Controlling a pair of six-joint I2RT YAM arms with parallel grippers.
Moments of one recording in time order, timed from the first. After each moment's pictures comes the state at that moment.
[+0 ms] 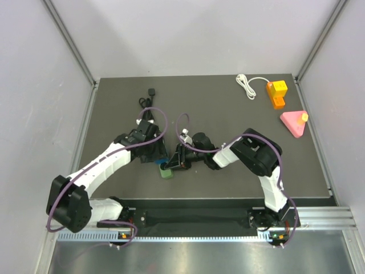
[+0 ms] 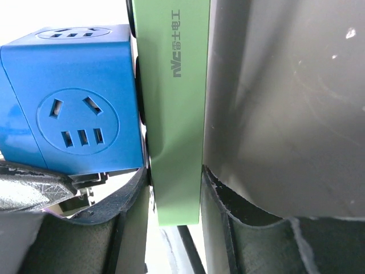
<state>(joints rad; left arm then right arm) -0.51 1.23 0.86 -0.66 -0.01 -0.66 0.82 2.08 0.89 0.73 -0.65 1.09</state>
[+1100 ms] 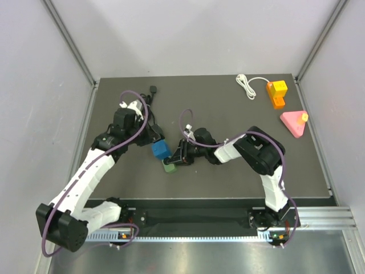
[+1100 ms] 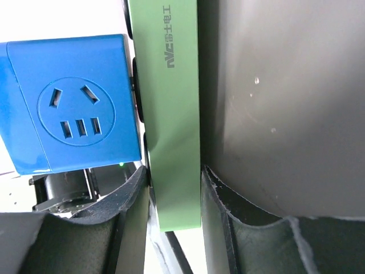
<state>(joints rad) -0.36 1.07 0.98 -0.56 0.17 -0.65 0.78 2.06 0.93 0.58 -0.60 1.05</state>
